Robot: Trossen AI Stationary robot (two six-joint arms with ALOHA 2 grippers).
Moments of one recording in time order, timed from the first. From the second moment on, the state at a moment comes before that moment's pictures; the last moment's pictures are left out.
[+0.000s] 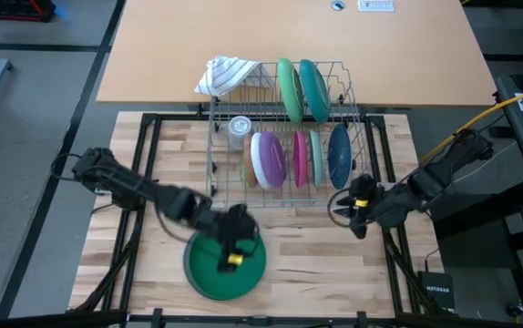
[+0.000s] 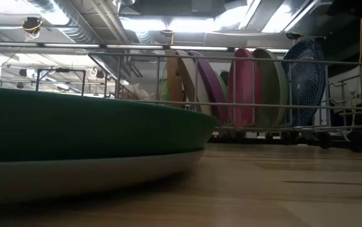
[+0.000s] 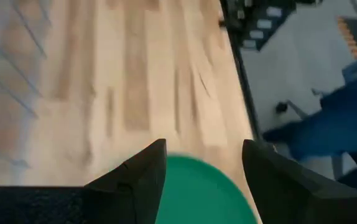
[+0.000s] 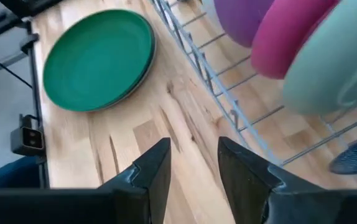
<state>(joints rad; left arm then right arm) -0.38 1.64 1.49 -0.57 -0.07 -0.34 0.63 0.97 1.03 -0.98 0.47 0.96</state>
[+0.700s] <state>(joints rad) -0.83 1.86 1.49 -0.88 -0.18 -0.52 0.63 1.30 1.03 -0.61 0.30 1.02</state>
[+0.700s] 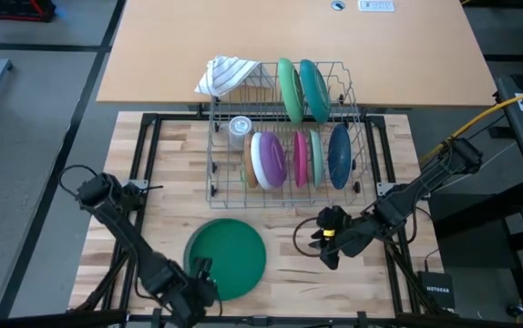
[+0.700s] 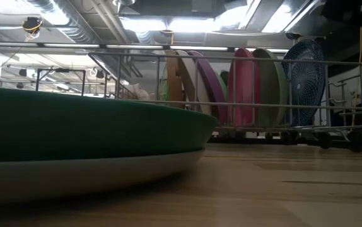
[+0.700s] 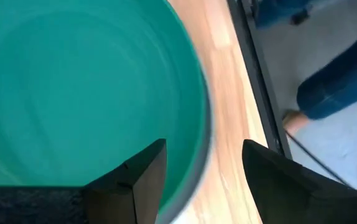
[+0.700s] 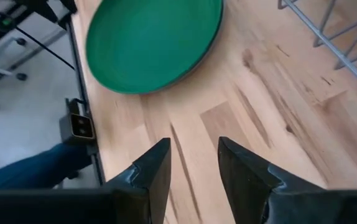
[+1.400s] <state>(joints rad) -0.86 2.03 1.49 -0.97 -0.24 -0.53 0.63 1.30 1.03 -0.57 0.30 1.02</state>
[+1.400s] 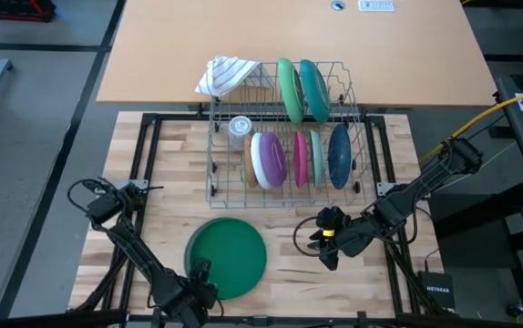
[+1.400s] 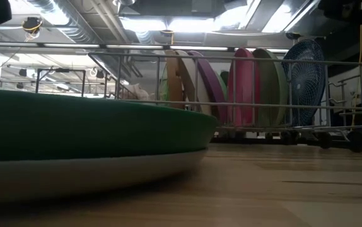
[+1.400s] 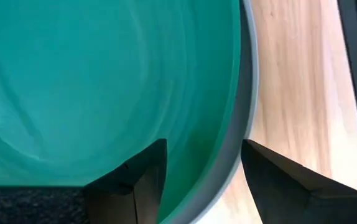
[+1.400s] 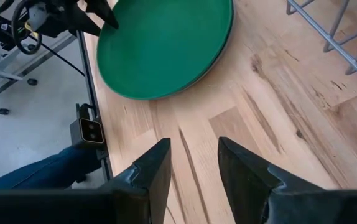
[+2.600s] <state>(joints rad) -0.83 2.01 1.49 -0.95 -0.27 -0.52 0.63 1.30 1.03 -0.57 0.30 1.03</state>
